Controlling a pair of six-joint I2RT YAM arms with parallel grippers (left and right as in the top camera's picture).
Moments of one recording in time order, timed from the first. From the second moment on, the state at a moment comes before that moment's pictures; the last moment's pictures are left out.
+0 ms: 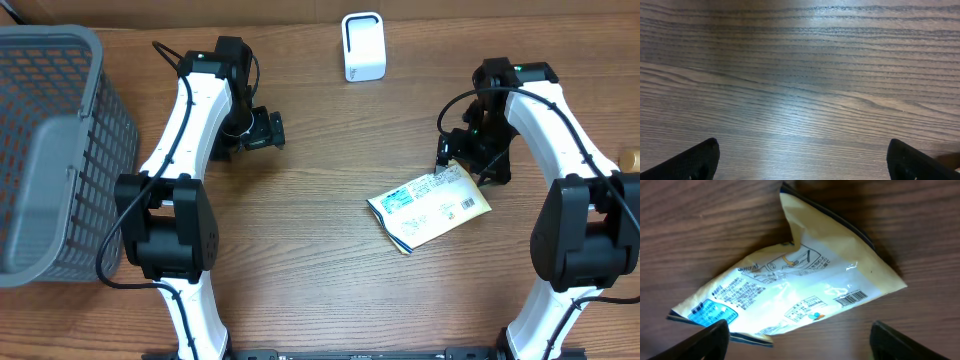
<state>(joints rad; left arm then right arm) -0.11 2.10 1.82 -1.30 0.08 -0.33 0.07 2.01 1.62 -1.36 -0.22 0.29</state>
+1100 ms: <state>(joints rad) -0.11 2.10 1.82 -1.28 0.08 -0.33 0.12 2.01 1.41 -1.02 -0.12 0.70</state>
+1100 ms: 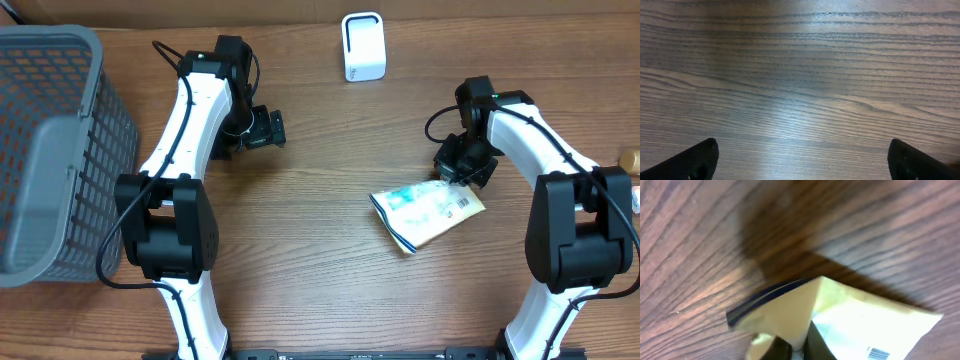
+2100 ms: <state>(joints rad) -0.11 2.10 1.82 -1.29 0.08 -0.33 0.25 2.00 1.54 -0.43 -1.01 0.59</state>
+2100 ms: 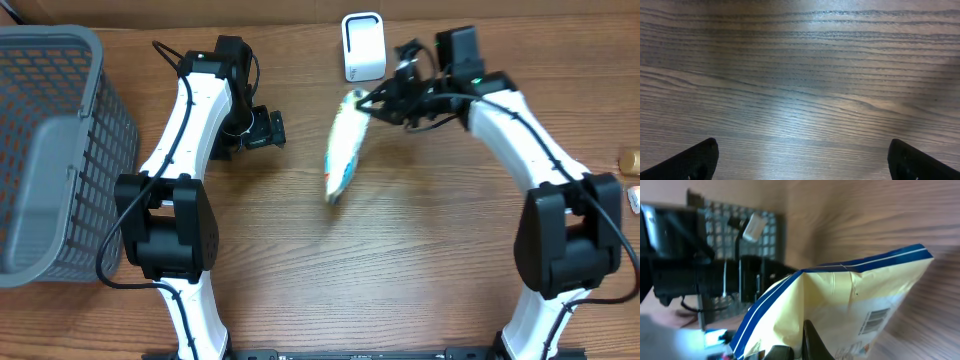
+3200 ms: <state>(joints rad) -0.11 2.10 1.82 -1.28 0.08 -0.33 0.07 2.10 1.58 -1.12 -0.55 0.31</state>
